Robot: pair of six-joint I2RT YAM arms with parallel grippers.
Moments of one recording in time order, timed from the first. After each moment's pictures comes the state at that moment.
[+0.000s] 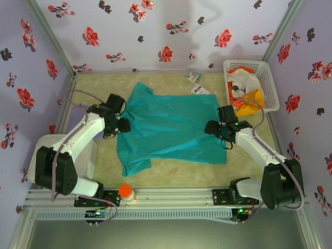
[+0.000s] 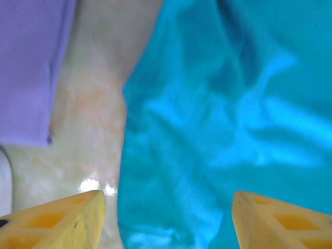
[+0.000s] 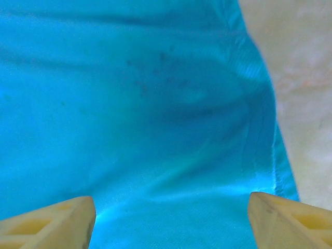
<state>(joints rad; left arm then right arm) -0.33 1.50 1.21 -0.95 -0.08 -0.51 0.28 1.25 0.74 -0.59 -0.01 0.59</state>
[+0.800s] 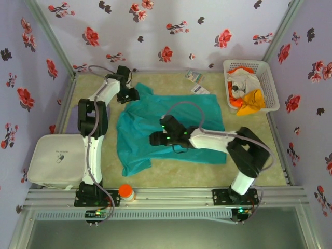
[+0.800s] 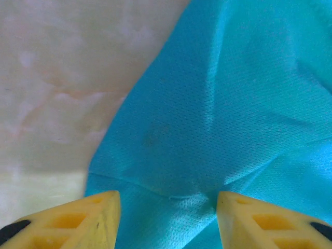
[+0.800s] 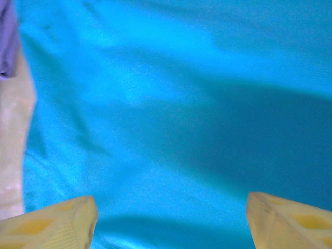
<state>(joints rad) -0.22 2.35 2.01 -0.89 0.13 -0.36 0.93 1.74 1.00 -0.12 -0.13 0.72</state>
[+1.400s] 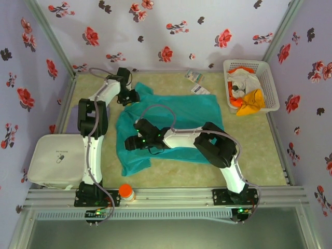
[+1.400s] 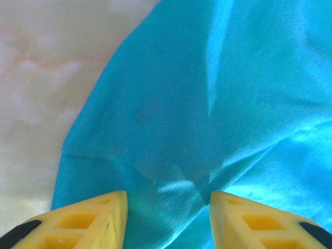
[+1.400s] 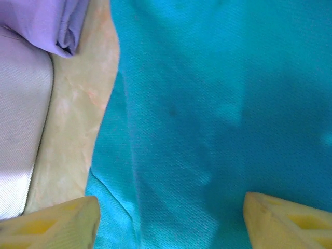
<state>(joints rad) -0.22 2.36 1.99 -0.89 0.18 -0.39 1.06 2.08 1.32 -0.05 -0.21 0.77</state>
